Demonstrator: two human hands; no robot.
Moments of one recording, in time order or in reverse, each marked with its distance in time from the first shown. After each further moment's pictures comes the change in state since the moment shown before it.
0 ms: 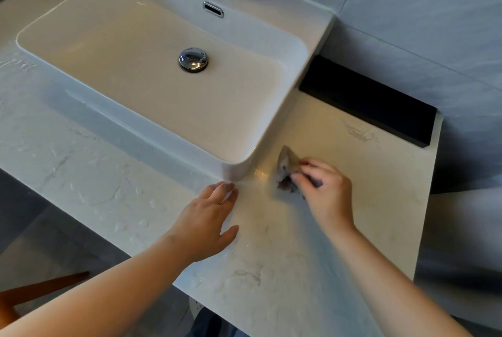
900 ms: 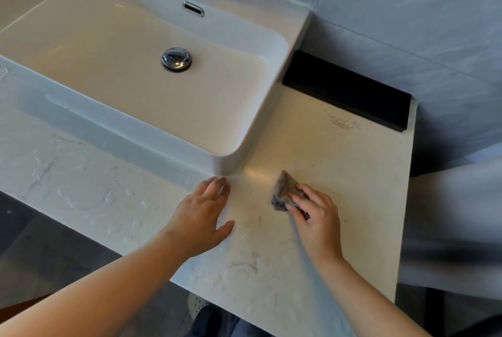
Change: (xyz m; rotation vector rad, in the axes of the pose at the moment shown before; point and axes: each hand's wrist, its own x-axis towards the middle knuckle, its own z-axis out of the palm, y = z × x) left_hand 0.000 0.003 -0.001 0.081 -0.044 0.007; right_hand -0.080 0.045 0.012 -0.252 0.018 -0.019
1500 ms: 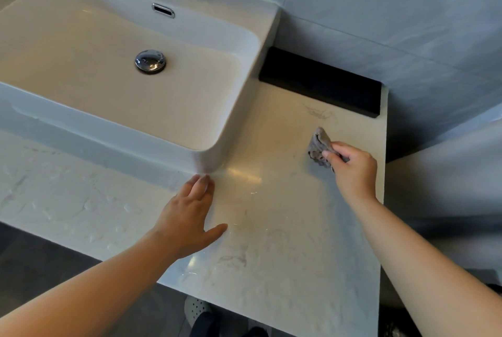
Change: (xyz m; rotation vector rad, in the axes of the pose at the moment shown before) left_hand -0.001 0.006 0.000 0.030 -0.011 0.003; right_hand 0.070 0.031 -0.080 0.210 0.150 0.235
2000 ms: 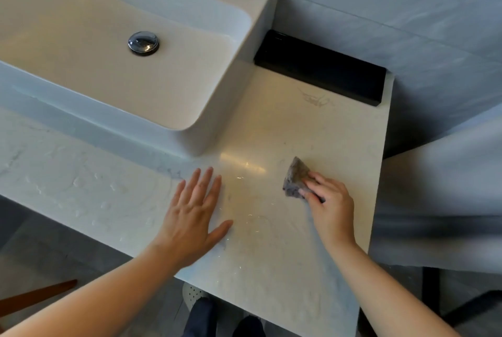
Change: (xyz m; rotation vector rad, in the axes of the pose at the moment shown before) left_hand -0.019 0.056 0.027 0.003 0.080 -0.048; right_hand -0.080 0.047 0.008 -0.140 -0.095 -0.129
